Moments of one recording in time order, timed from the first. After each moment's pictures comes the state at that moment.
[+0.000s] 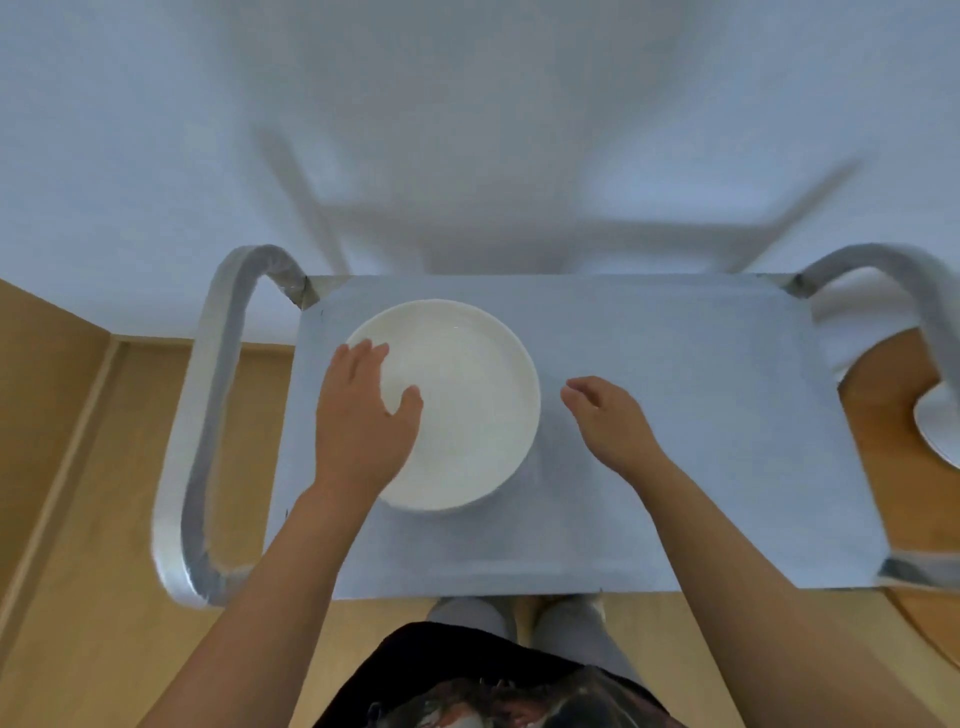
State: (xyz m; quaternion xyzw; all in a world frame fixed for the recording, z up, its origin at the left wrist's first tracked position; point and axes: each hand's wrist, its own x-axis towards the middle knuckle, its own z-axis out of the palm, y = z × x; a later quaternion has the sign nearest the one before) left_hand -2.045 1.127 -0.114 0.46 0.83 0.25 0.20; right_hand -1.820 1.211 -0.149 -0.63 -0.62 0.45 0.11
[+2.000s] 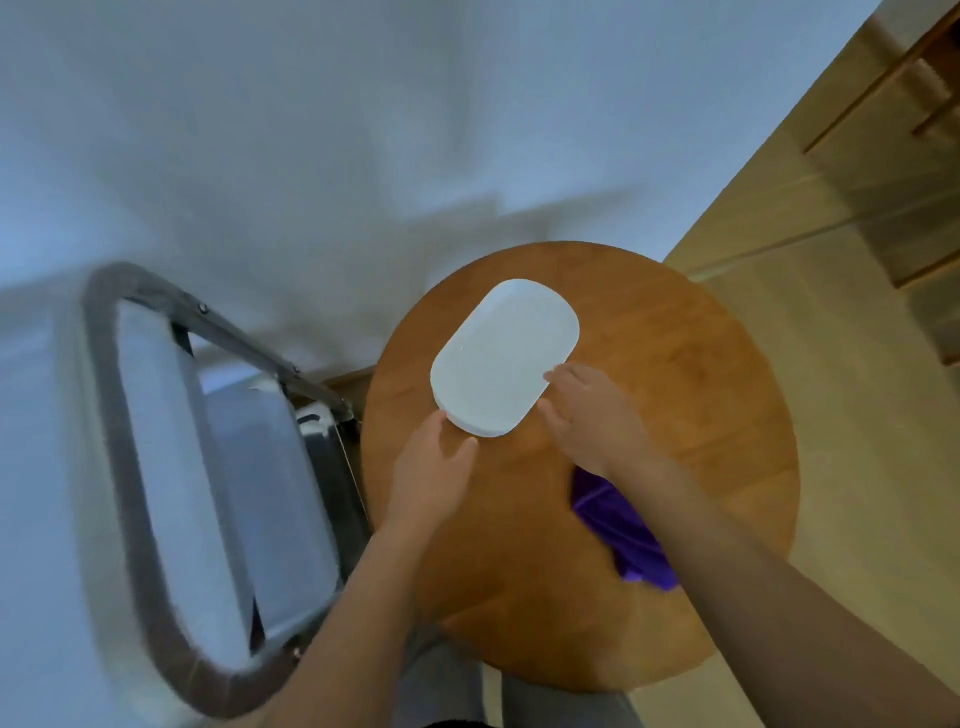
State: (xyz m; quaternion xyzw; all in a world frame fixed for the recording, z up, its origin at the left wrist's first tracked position) left_hand -1.338 1.314 -0.234 0.52 0.72 0.14 0.44; right_hand -1.154 1.341 -0.220 -0.67 -0.70 0.23 0.03
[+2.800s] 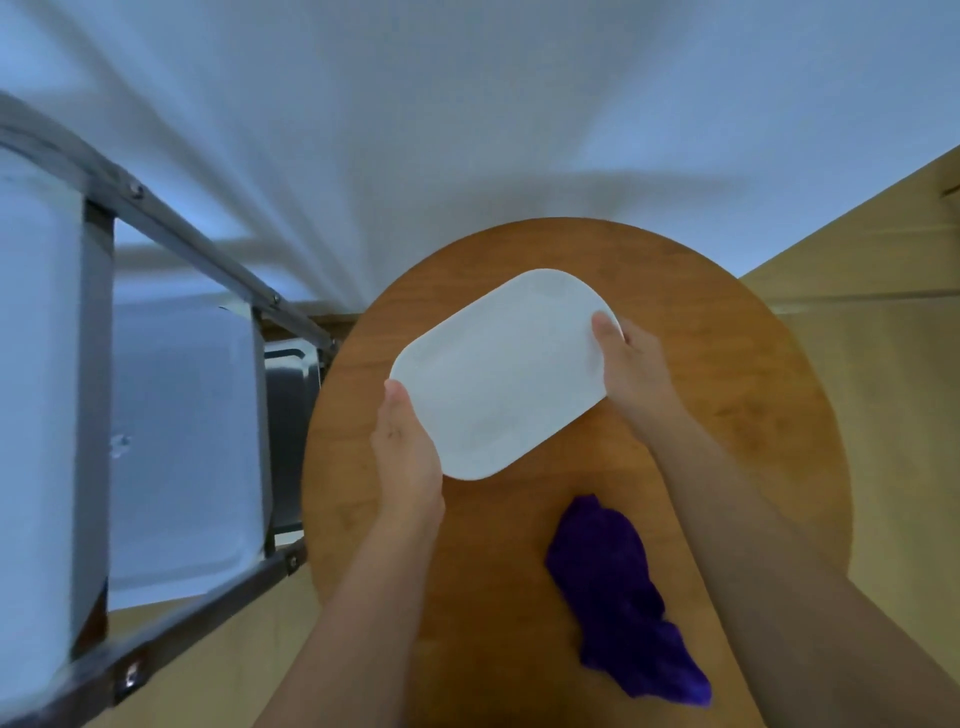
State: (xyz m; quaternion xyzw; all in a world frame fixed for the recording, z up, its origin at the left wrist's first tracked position) left_hand -1.283 1.347 -0.282 0.01 0.76 0.43 0.49; right_hand -1.118 1.435 -0.292 -0.69 -0.47 0.49 0.25
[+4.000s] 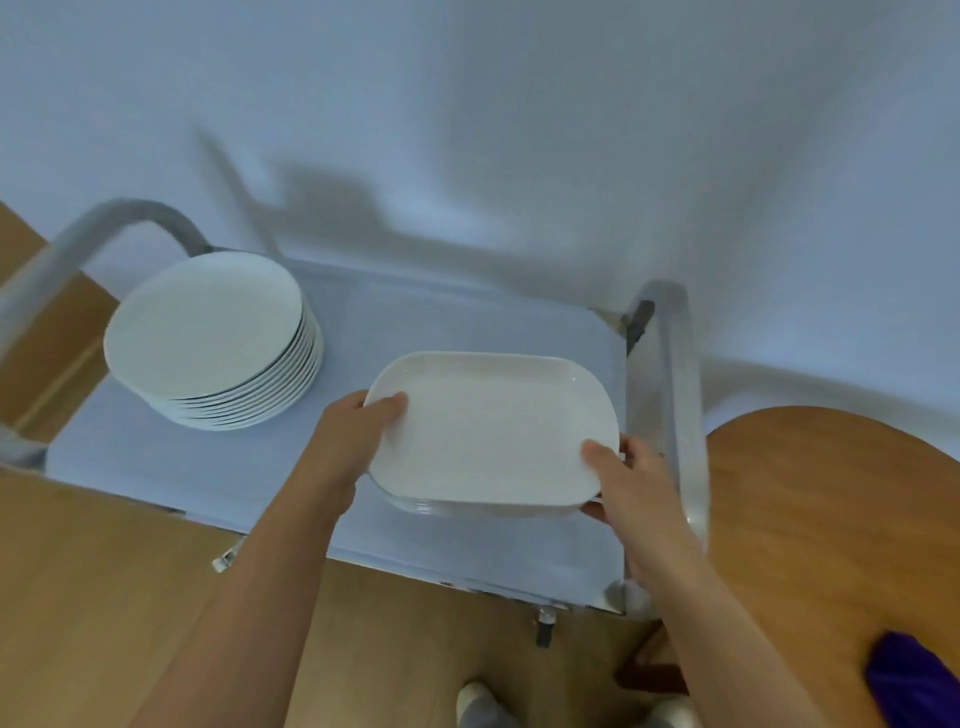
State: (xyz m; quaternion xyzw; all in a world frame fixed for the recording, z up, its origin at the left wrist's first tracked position) left_hand -1.745 1.138 -0.093 0.14 0.76 0.47 0.42; right_hand -1.522 1.210 -0.105 -0.59 -0.49 0.59 0.25
